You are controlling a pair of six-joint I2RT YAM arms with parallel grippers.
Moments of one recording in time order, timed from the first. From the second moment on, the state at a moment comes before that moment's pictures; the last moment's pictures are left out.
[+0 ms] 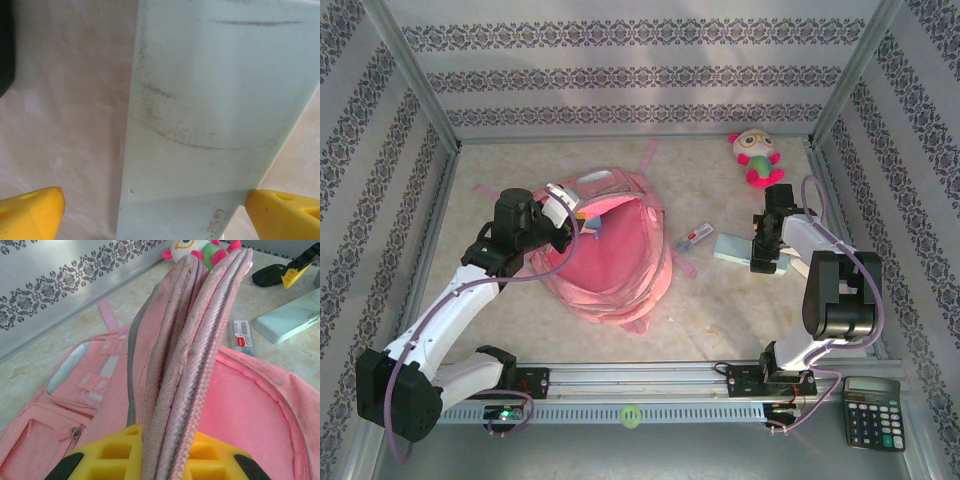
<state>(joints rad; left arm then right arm) -0.31 1.08 0.85 -0.23 0.34 0.28 -0.06 1.60 0.95 -0.62 -0.03 1.67</state>
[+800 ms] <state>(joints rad) -0.31 1.08 0.85 -0.23 0.34 0.27 -0.02 1.53 0.87 -0.63 -0.05 1.65</state>
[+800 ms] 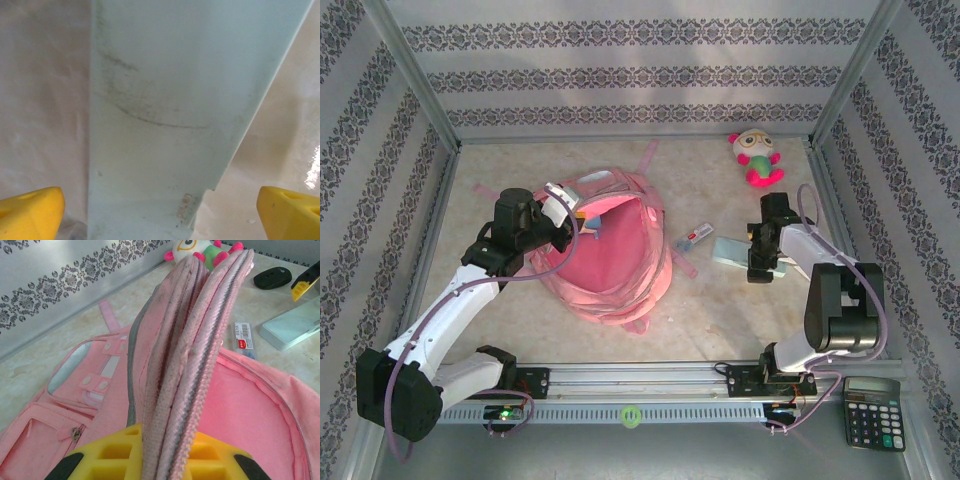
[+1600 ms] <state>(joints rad) -0.31 1.08 0.85 -0.23 0.32 0.28 -0.01 1.66 0.93 -0.66 -0.09 1.67</state>
